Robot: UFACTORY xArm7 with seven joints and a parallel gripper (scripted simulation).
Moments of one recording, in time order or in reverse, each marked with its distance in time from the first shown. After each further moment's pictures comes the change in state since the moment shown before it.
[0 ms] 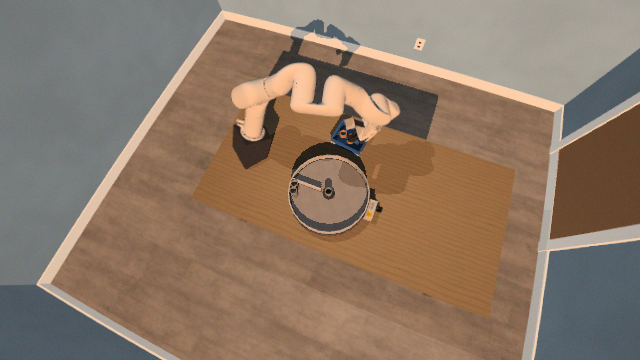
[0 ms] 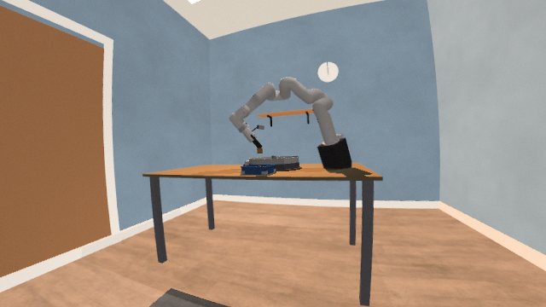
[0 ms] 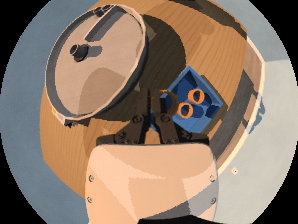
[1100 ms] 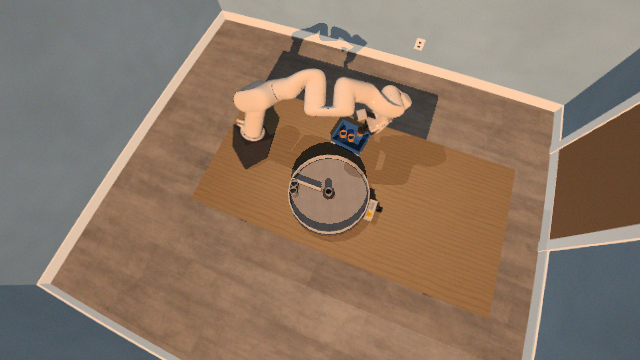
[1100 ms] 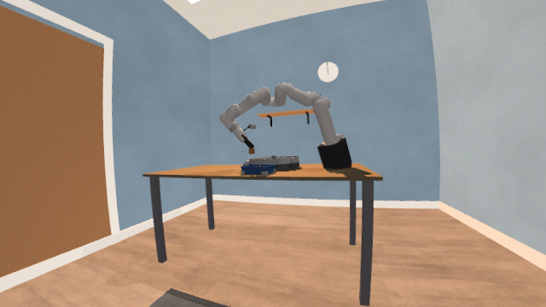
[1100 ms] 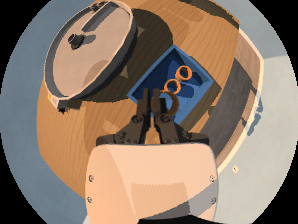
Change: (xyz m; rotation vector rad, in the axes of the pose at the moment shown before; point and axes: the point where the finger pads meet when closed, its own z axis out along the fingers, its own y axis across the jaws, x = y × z) arm -0.050 0.034 -0.040 -0.002 0.014 0.000
